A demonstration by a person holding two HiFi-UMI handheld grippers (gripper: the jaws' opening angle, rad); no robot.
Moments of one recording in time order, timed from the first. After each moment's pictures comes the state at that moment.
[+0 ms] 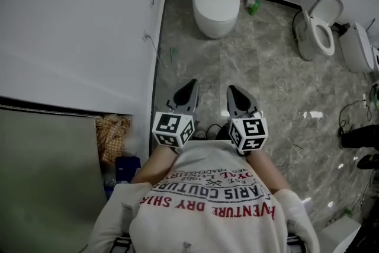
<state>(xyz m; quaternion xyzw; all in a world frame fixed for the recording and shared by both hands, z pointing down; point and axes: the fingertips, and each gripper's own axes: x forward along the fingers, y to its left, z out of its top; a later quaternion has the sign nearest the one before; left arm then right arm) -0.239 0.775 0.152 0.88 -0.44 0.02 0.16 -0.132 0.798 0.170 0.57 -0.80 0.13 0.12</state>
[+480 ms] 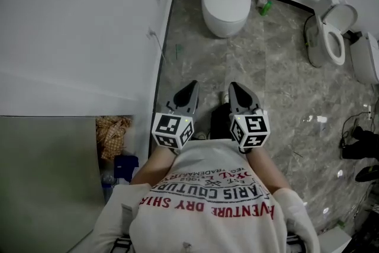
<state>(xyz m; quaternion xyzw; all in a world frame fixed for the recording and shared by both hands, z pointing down) -0.229 0.724 0.175 0.87 -0.47 0.05 0.18 -0.115 0.726 0.191 0.54 -0.82 0.16 0.11</state>
